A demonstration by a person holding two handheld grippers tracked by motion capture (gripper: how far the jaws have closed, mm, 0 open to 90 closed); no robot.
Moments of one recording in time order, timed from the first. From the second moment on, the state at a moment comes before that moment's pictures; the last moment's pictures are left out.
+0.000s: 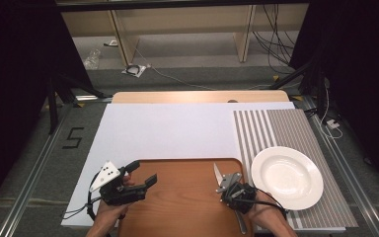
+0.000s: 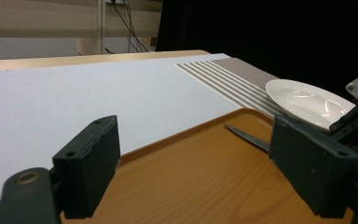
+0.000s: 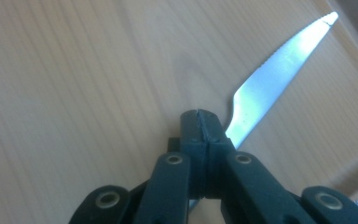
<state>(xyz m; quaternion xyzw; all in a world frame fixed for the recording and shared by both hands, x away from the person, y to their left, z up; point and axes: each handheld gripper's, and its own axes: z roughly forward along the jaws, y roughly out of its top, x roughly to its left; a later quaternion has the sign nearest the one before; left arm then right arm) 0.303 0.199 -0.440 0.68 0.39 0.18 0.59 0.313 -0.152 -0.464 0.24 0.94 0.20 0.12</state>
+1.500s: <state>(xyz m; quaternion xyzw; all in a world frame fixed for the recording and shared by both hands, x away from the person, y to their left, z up) 0.304 0.198 -0.442 0.69 0.39 0.17 0.59 0.309 -0.221 -0.423 0.34 0.75 0.55 0.15</state>
